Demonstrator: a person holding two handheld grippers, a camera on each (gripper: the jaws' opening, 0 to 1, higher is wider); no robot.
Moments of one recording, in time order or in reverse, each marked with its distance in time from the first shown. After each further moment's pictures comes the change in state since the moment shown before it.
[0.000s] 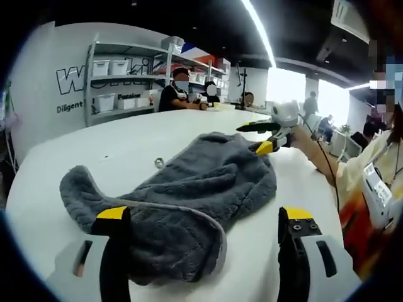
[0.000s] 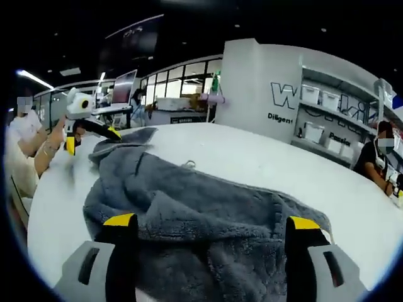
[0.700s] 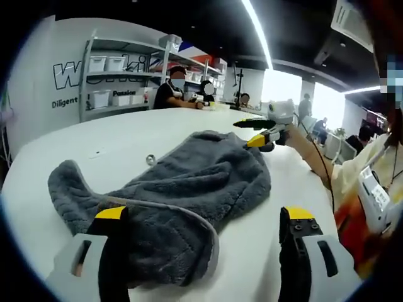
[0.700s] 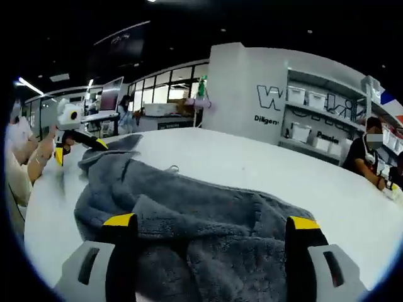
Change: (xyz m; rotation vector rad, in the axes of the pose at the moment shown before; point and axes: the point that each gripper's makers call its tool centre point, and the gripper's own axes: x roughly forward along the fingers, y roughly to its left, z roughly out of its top) left arm 0.013 -0.009 -0.007 -0.026 0.020 -0.067; right arm -0.006 -0.020 -0.002 0.029 -0.009 -0.074
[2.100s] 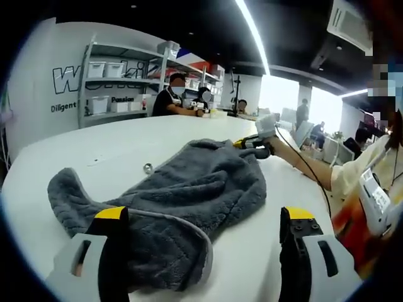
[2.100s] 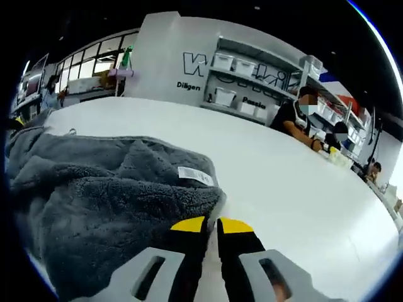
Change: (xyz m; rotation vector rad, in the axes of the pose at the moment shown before) left arm -0.001 -0.007 0.012 0.007 -0.054 -0.012; right arm -0.038 -0.157 -0.084 0.108 0.211 -0.560
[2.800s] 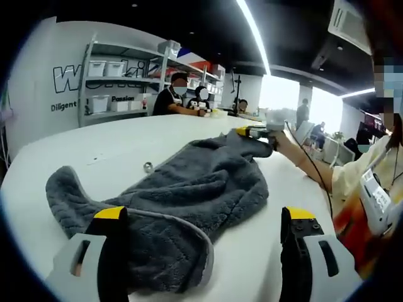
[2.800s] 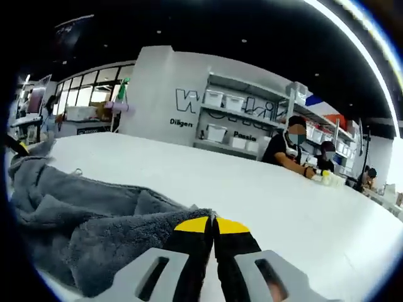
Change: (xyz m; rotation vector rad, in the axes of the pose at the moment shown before) left arm 0.004 0.001 -0.002 -0.006 0.003 -0.003; right arm -0.024 0.006 0.053 0.067 -0.226 -0.025
